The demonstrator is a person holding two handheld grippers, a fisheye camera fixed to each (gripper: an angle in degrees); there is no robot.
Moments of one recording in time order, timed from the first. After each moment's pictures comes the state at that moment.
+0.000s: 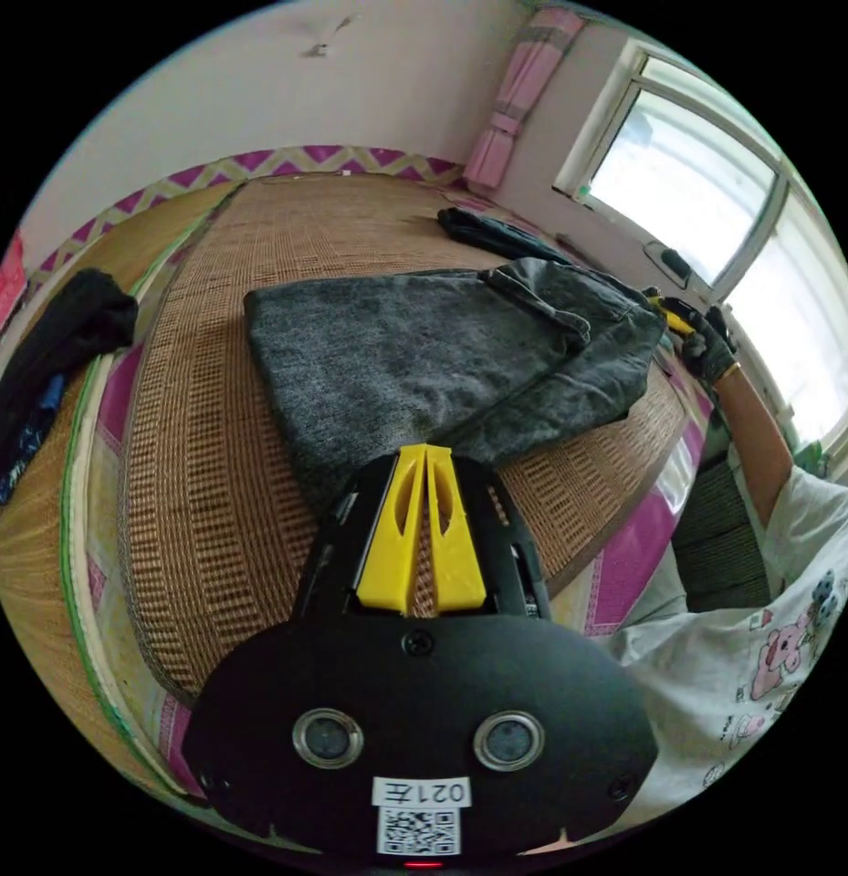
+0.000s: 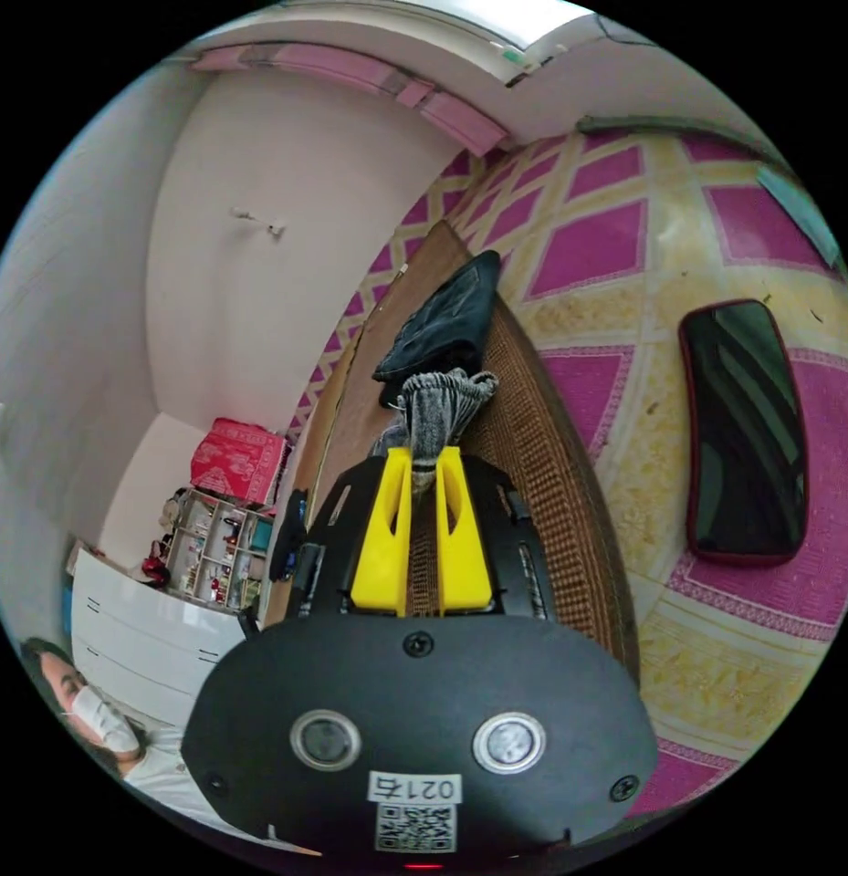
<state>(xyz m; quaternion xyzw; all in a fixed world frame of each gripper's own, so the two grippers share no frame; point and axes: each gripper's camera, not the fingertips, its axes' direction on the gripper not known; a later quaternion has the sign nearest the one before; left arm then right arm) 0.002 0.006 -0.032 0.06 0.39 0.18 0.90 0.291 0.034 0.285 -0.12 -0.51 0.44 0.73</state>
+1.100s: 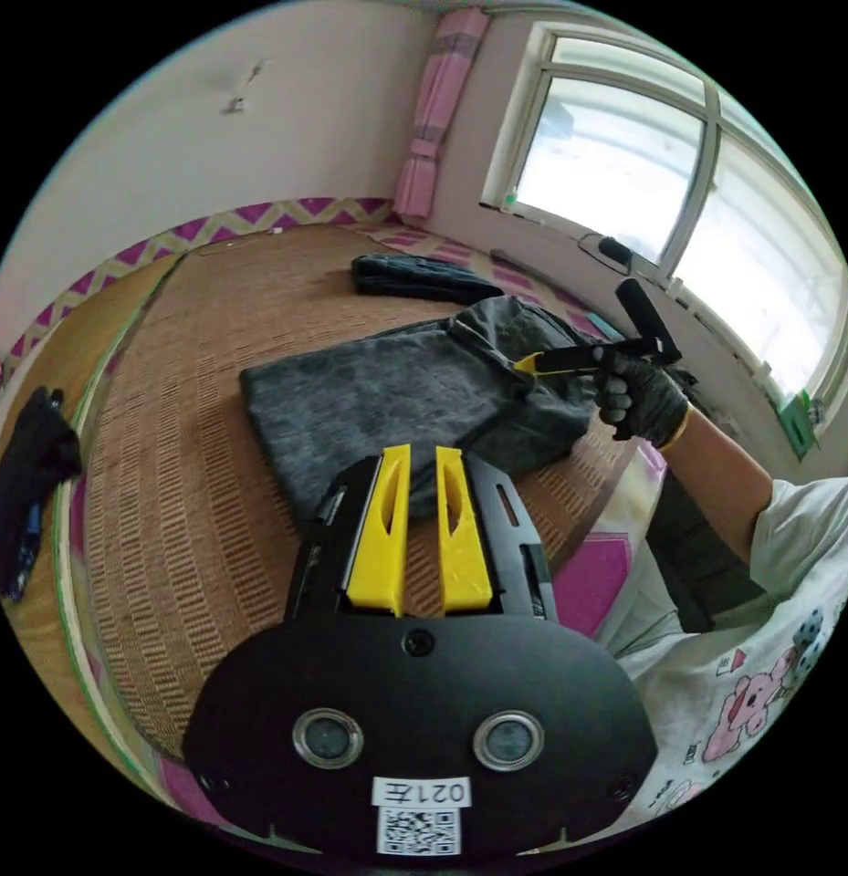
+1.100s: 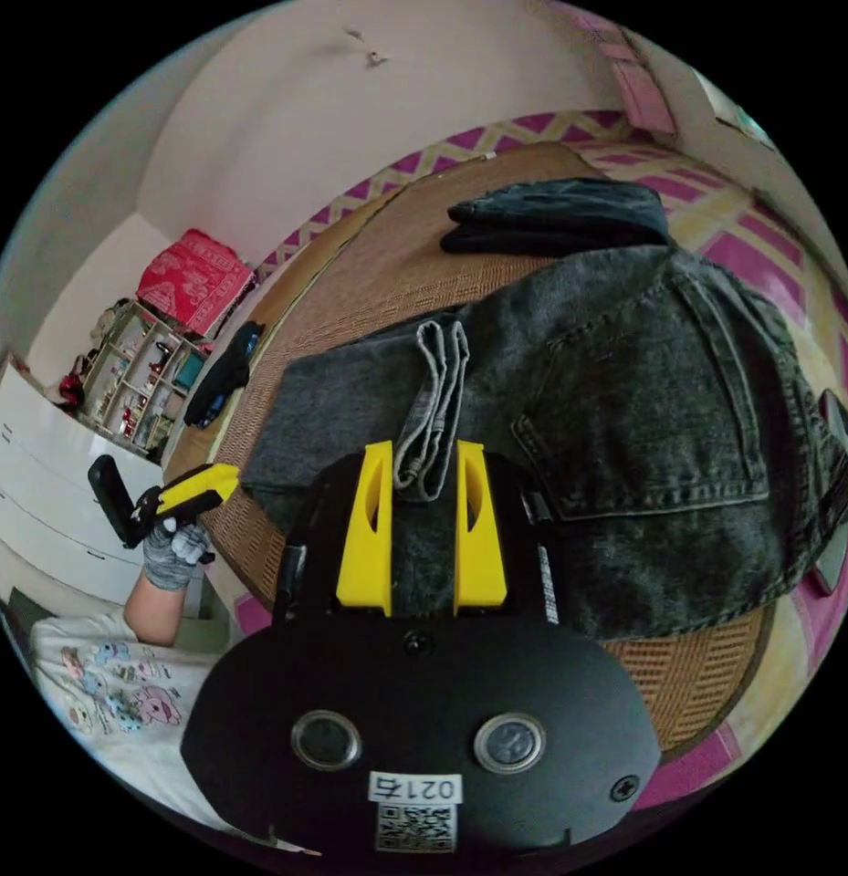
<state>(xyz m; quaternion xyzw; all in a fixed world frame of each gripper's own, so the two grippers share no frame) 0.186 -0.021 -0.116 0.13 0.41 0.25 0.87 0.117 -0.024 0.221 -0.20 -0.51 0.19 0.82</state>
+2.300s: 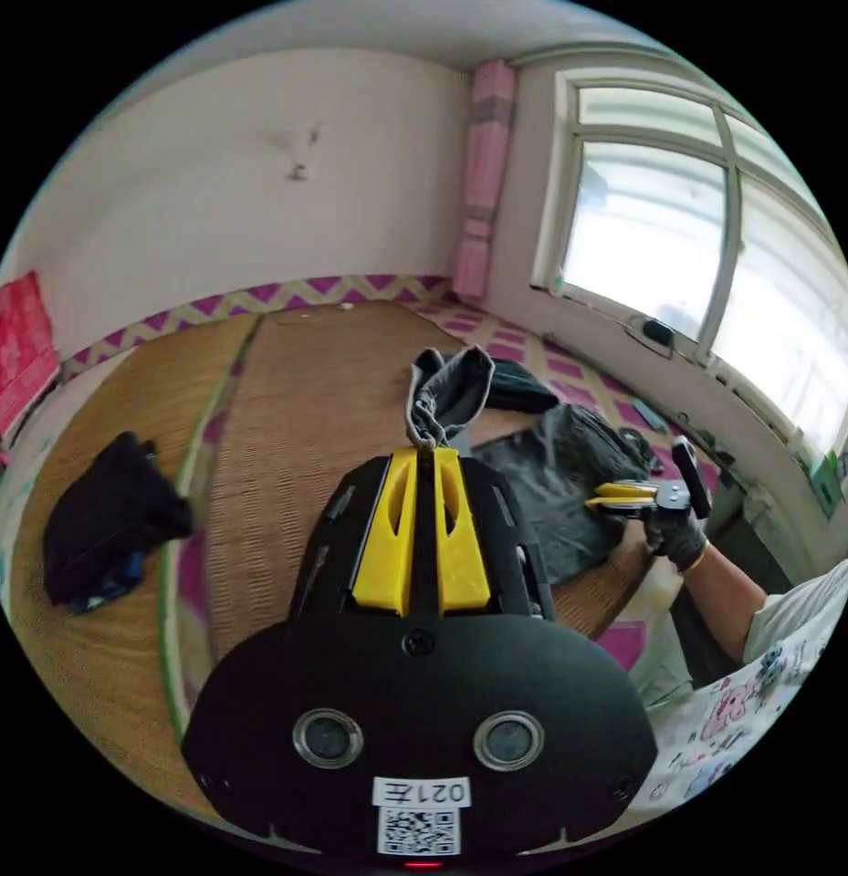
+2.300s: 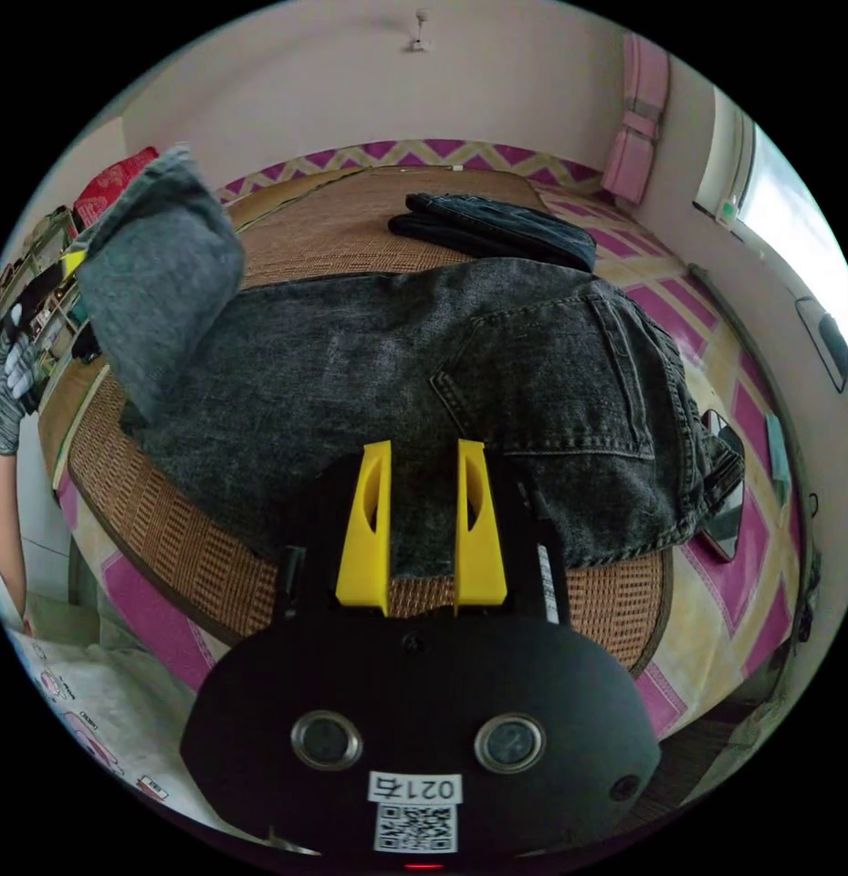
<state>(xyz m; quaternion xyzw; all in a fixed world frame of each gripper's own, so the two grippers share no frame) -0.034 -0.132 -0.144 0.24 0.34 0.14 0.90 0.033 -0.036 0.108 -0.19 -0.31 0.07 0.93</state>
